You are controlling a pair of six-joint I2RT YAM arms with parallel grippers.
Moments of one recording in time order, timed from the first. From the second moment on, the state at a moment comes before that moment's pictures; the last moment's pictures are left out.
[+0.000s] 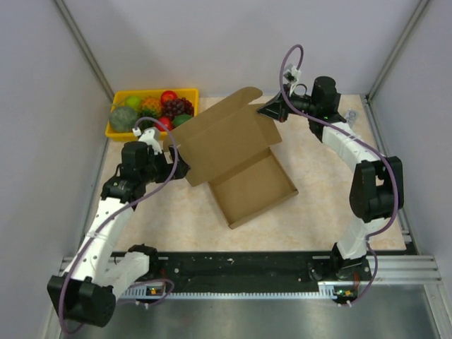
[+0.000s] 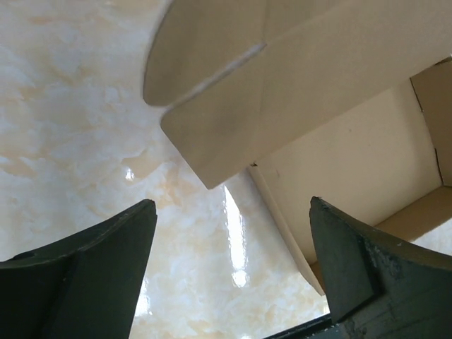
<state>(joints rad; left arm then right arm) -0.20 0.92 0.87 -0.55 0.17 -0.40 0.22 1.78 1.42 0.28 -1.04 0.16</state>
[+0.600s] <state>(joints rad) -0.03 1.18 0.88 -0.24 0.60 -0.23 0.19 1.78 1.42 0.28 -1.08 0.16</state>
